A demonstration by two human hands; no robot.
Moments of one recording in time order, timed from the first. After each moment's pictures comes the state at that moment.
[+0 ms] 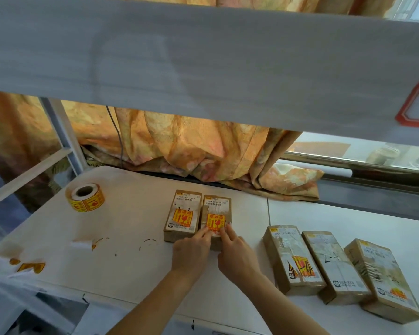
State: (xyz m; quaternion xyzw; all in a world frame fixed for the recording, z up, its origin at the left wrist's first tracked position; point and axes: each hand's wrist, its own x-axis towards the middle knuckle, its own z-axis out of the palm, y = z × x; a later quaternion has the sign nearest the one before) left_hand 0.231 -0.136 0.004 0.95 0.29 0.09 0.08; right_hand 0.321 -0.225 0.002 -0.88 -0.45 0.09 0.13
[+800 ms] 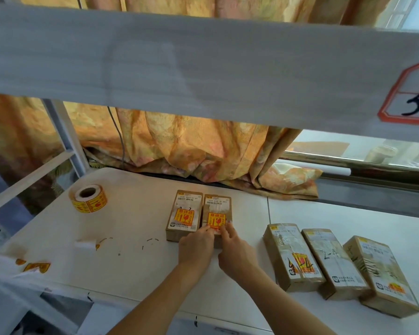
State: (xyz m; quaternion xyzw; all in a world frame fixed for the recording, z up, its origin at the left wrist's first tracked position) left_hand 0.240 -0.142 0.017 0.94 0.30 0.09 0.10; right_hand 0.317 -0.220 0.003 -0.89 -0.42 0.10 0.11
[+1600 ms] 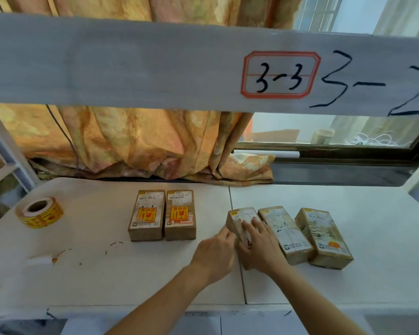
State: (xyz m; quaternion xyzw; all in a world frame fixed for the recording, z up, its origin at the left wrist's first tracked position) left_hand 0.276 -0.235 0.026 0.98 0.07 0.06 0.16; right_hand 0.368 -0.348 0.025 -0.93 -0.33 0.06 0.15
